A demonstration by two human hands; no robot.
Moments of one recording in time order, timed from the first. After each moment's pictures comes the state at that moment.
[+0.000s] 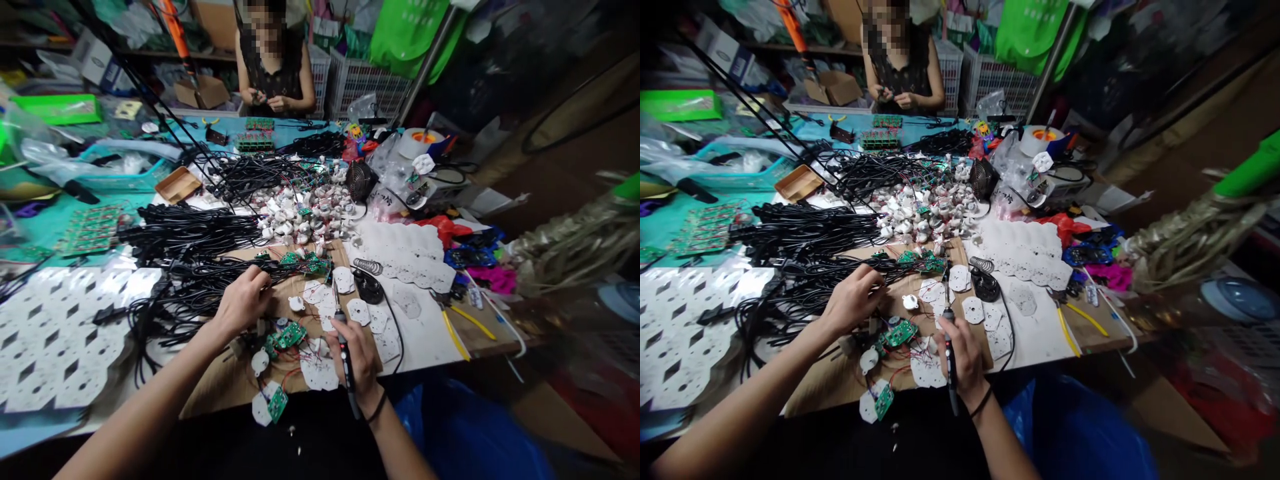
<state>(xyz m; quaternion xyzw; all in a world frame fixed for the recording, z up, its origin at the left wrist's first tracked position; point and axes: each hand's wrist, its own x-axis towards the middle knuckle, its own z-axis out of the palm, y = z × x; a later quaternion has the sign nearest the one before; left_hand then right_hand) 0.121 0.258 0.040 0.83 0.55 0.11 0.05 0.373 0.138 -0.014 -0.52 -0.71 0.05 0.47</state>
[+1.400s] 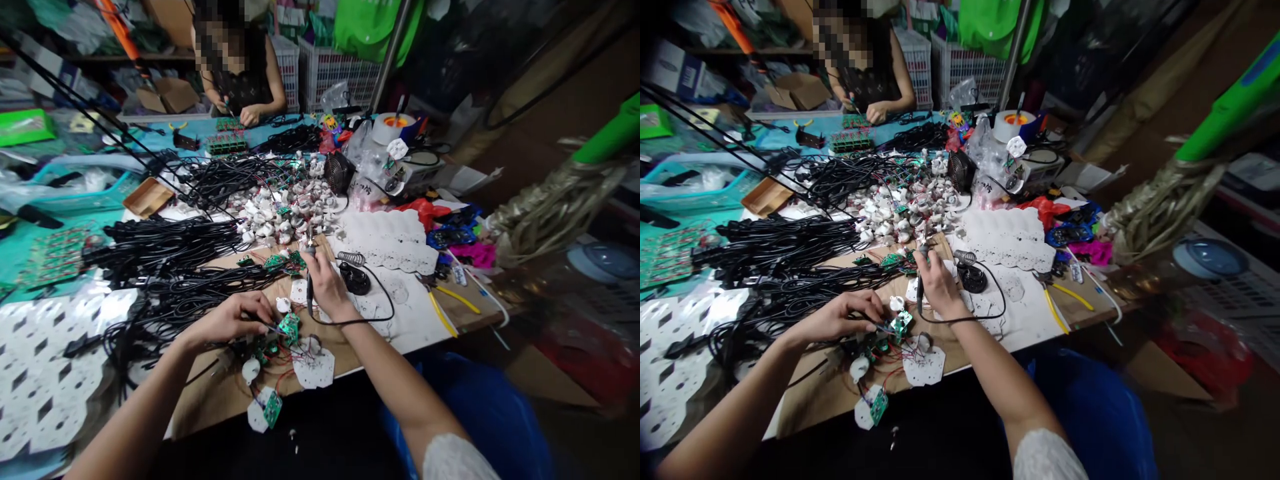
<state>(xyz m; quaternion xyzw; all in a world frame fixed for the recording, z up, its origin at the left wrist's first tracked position) 0.116 0.271 0.062 0.78 0.29 0.10 0.54 0.367 0.266 -0.005 -0.54 -0.76 -0.02 0.36</state>
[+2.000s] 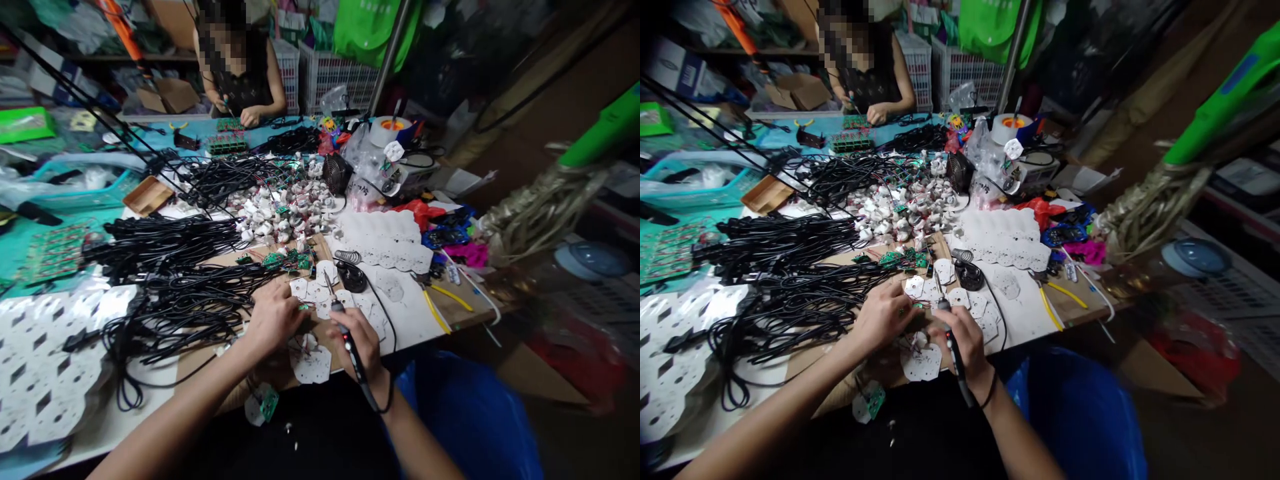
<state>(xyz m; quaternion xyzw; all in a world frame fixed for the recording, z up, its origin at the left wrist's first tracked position) 0.202 0.228 0.041 0.89 0.43 0.12 0.08 0.396 0.138 0.018 -0.50 -0.70 0.10 0.50</state>
